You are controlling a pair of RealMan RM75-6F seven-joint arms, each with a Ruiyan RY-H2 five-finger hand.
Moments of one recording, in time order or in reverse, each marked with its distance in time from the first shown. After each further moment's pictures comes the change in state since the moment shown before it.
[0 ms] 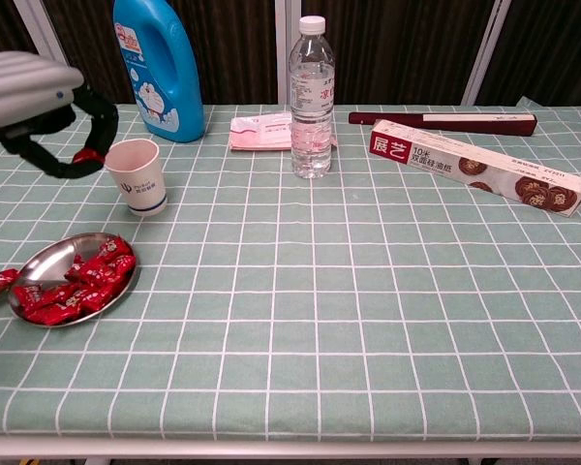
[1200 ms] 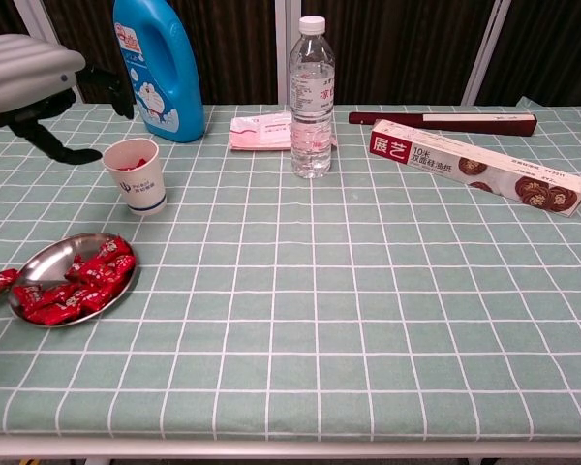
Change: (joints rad) left arm -0.012 -0.018 0.026 0.015 -0.054 0.059 0.067; right arm 0.003 -0.004 0.005 0.002 0.005 -0.011 -0.001
